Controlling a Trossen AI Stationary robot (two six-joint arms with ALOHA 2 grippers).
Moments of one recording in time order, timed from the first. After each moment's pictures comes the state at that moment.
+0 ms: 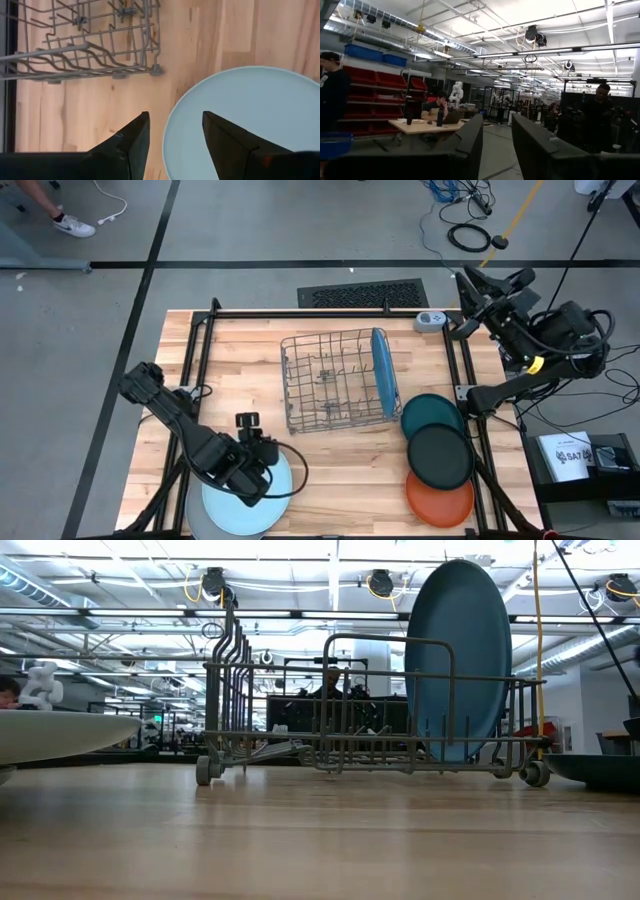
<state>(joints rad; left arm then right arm) -0.68 1.72 1.68 -1.45 -0.42 -0.68 0.22 0.81 1.17 0.33 0.92 -0.66</state>
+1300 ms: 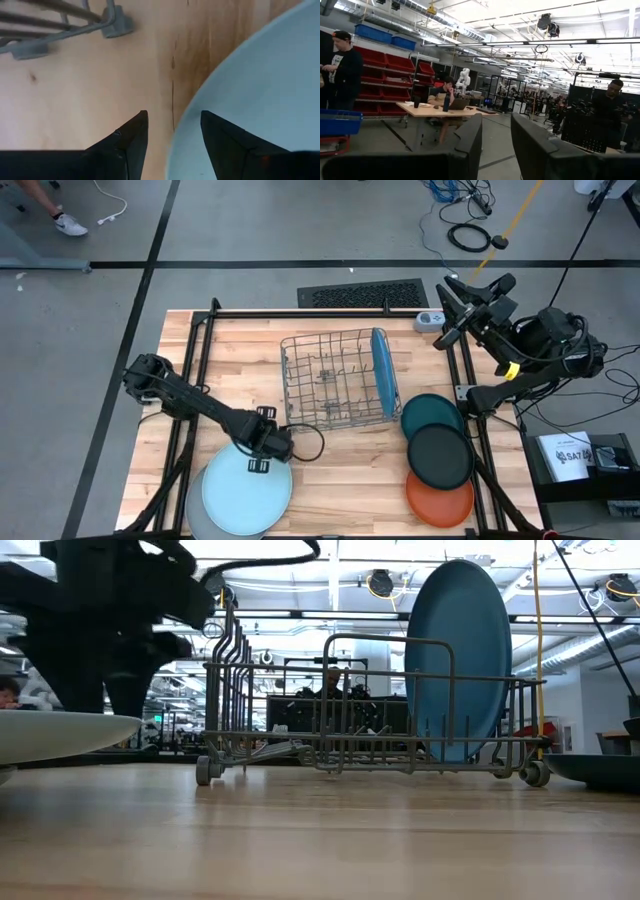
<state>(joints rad) -0.41 1.69 1.10 -0.91 -0.10 -0.30 0.22 0.86 1.17 0.23 0.91 -0.59</state>
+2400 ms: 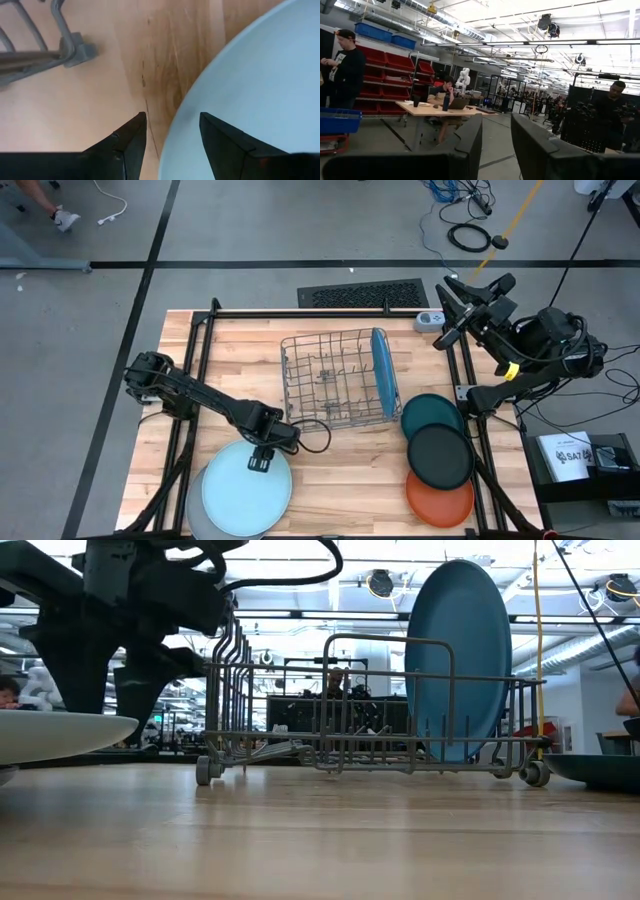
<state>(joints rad) -0.33 1.69 1.09 -0.84 0.11 -0.12 0.22 0.86 1.17 0.23 0.91 -0.60</state>
